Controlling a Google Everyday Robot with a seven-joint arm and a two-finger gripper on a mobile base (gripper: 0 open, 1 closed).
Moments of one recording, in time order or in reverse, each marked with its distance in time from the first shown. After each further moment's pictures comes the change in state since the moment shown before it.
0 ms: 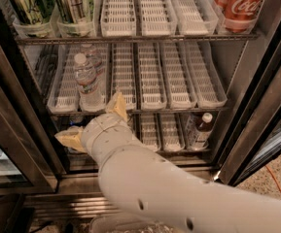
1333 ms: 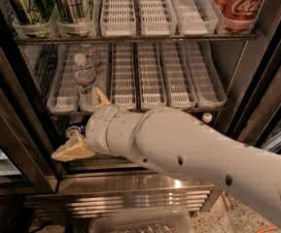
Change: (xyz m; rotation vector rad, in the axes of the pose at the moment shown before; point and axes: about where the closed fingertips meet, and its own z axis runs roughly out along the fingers) arm -0.012 0.032 -0.008 -0.414 -0.077 -0.243
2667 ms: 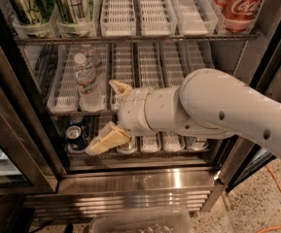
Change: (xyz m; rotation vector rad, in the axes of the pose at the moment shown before) arm 0.027 -0.036 -0.033 -0.190 0.015 -0.061
